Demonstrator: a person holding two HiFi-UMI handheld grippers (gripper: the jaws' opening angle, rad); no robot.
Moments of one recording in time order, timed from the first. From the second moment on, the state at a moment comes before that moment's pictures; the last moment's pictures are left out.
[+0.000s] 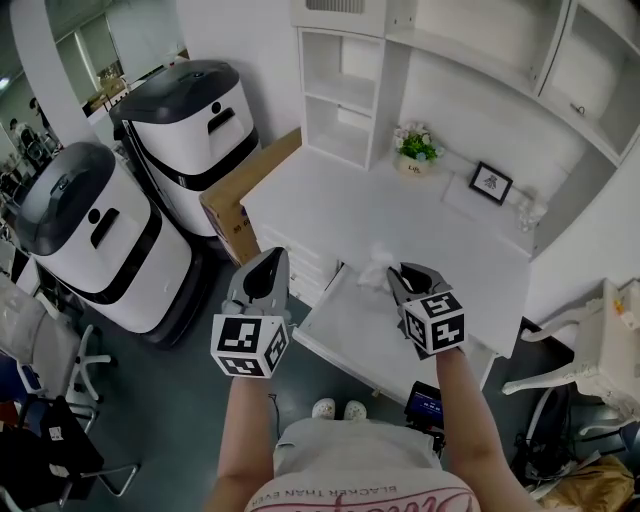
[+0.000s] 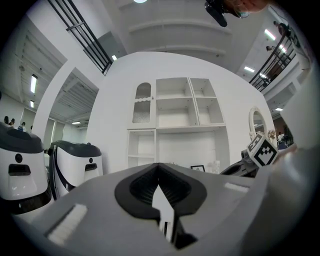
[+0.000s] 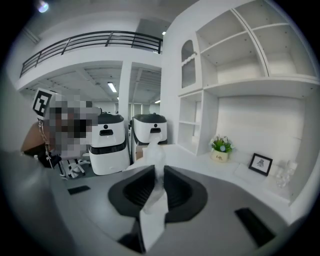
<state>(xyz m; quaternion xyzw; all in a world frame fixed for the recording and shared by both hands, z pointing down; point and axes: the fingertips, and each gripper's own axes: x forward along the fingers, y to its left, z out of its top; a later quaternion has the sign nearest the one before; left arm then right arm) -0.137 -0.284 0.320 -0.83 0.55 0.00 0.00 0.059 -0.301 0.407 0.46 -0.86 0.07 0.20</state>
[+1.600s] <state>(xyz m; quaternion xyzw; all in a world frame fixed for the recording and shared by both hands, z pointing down) -0.103 -0.277 0.201 -0.84 0.52 0.07 0.15 0.101 -0.243 0.198 0.55 -0.83 -0.11 0.03</state>
